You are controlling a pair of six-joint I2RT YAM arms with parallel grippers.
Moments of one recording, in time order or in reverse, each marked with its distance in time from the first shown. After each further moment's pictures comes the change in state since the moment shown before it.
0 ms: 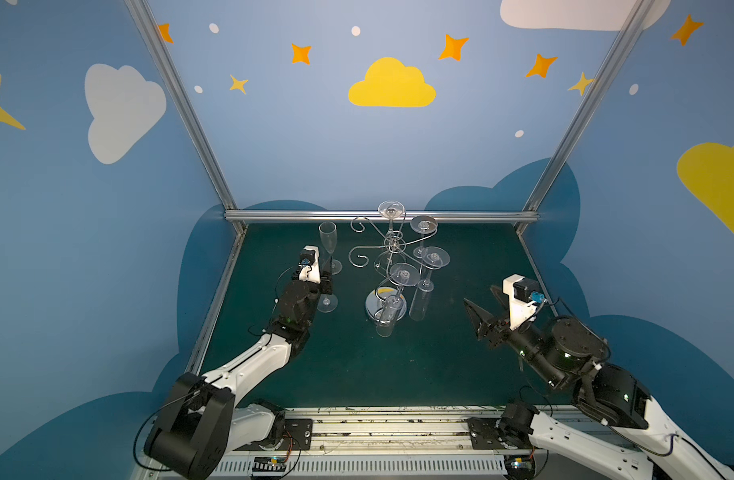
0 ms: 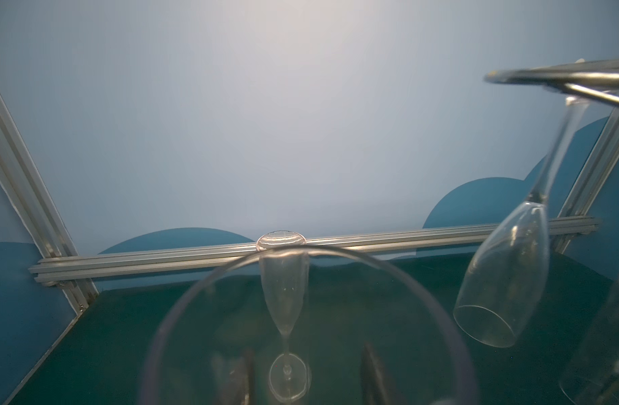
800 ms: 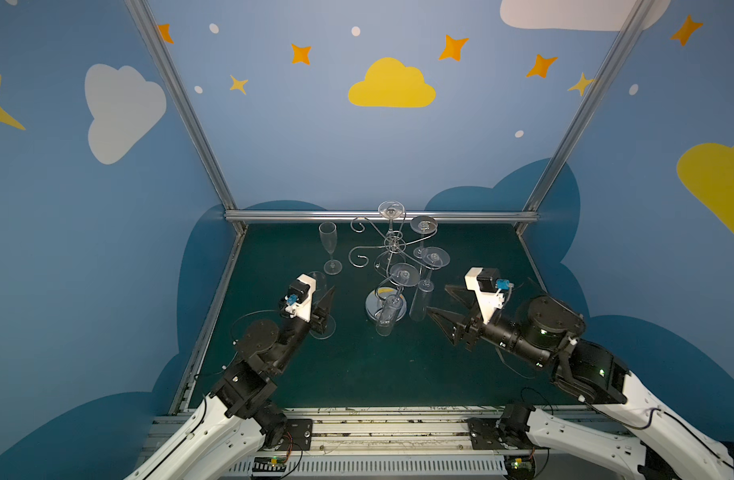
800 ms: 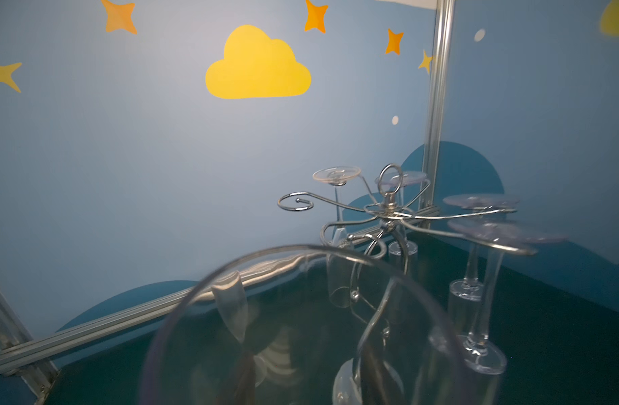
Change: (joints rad) left arm -0.301 -0.676 0.013 -0.641 -0.037 0.148; right arm 0.024 0.169 0.112 0.074 -0.394 0.037
